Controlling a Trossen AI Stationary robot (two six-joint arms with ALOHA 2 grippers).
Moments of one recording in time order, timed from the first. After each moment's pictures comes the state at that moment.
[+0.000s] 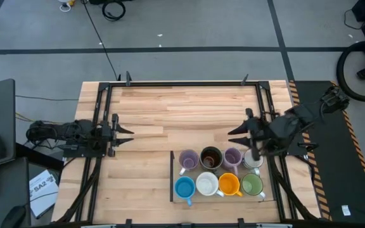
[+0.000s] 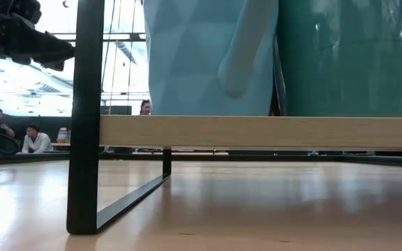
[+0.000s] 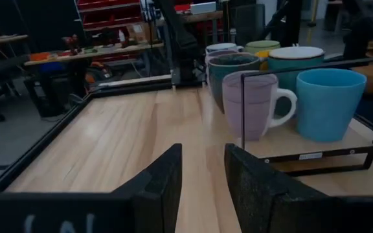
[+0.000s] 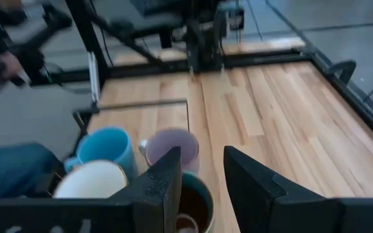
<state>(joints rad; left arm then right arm) -0.15 0.01 0.17 -0.24 -0.17 0.10 0.50 0.91 1.06 -0.61 0.45 0.31</state>
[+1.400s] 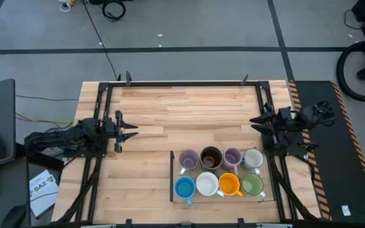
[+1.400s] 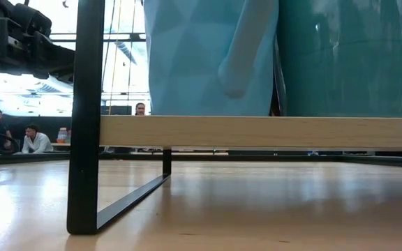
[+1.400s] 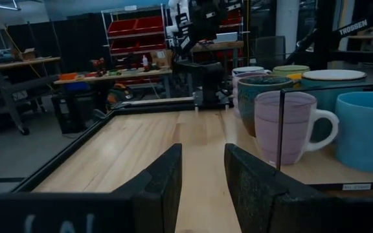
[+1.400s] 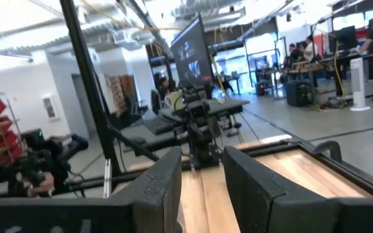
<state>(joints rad) 0.10 0.01 0.01 0.04 0.00 0.09 0.48 0.00 0.36 -0.15 0.48 0.10</state>
